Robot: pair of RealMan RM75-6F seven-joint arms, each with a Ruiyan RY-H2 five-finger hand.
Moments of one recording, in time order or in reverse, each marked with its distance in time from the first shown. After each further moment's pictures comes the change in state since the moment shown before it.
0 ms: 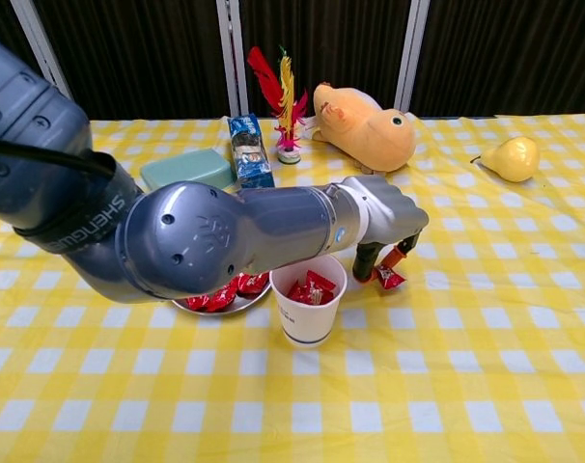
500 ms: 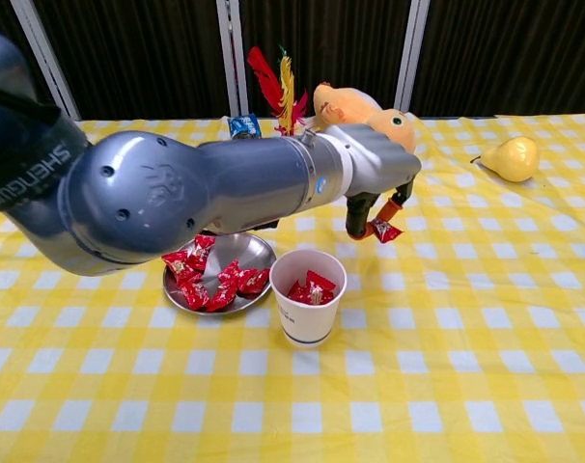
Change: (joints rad) left arm 0.041 0.129 -0.028 -0.194 0.022 0.152 0.004; right arm 0.002 -0.001 0.000 0.002 -0.001 -0.003 -0.005
